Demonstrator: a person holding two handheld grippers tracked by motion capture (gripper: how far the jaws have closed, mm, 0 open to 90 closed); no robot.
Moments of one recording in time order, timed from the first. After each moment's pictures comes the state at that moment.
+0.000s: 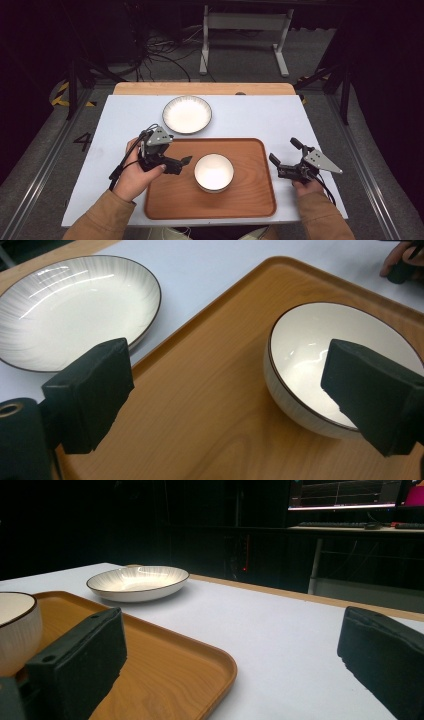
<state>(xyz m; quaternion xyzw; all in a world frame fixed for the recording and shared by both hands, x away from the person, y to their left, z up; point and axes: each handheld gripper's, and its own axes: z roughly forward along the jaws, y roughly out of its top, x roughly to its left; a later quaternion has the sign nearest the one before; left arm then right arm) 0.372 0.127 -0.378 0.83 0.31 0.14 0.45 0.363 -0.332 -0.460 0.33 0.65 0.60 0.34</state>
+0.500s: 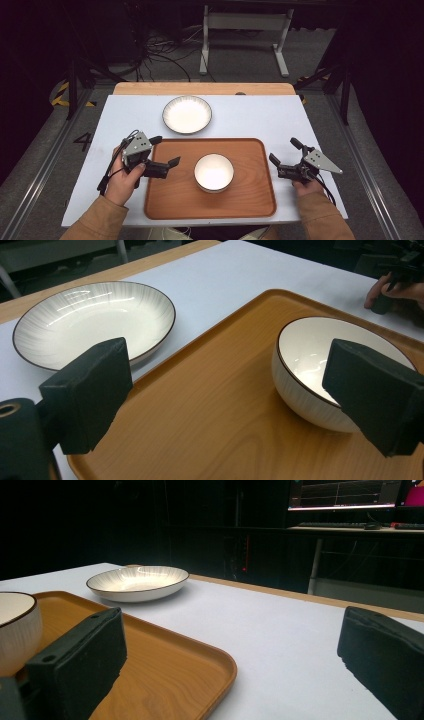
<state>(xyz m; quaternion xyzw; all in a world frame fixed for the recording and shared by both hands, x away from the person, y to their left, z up) 0.364 0.162 -0.398 0.79 0.29 0.16 0.52 0.363 -0.332 -0.460 0.33 0.65 0.60 0.34</state>
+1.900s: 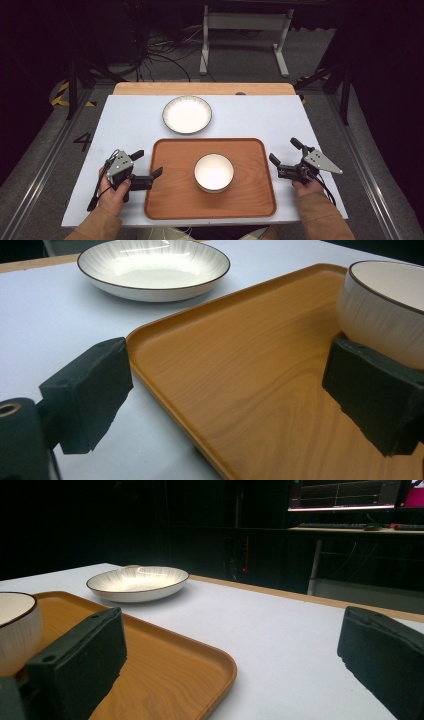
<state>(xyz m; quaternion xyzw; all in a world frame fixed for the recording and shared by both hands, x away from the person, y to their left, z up) 0.349 0.207 -0.467 0.74 0.35 0.19 0.53 0.363 -0.332 -0.460 0.33 0.64 0.60 0.34</state>
